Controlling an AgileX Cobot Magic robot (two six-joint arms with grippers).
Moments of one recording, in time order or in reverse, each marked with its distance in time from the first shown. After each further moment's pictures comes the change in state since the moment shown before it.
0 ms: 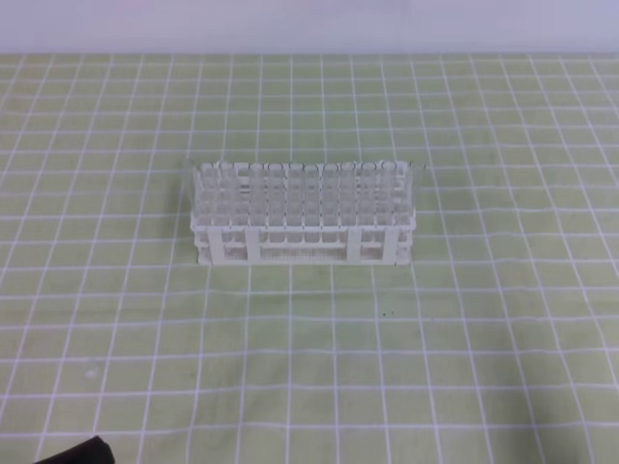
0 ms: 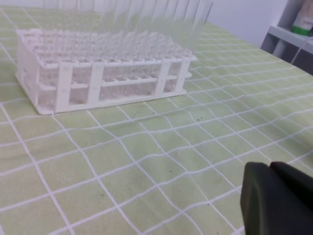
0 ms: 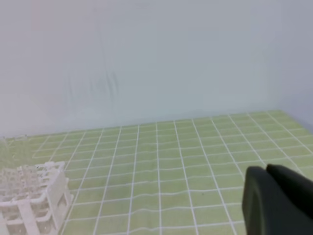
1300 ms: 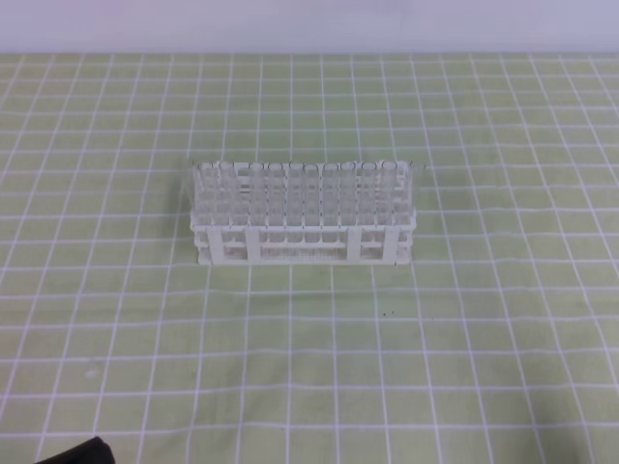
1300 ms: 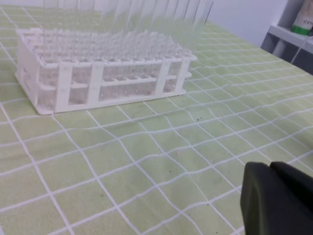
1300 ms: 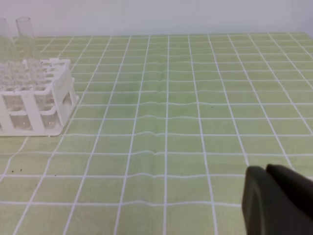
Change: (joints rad) left arm 0.000 -0.001 -0.002 0.000 0.006 0.001; right arm 0.000 -0.017 0.003 0.380 0.265 -0.444
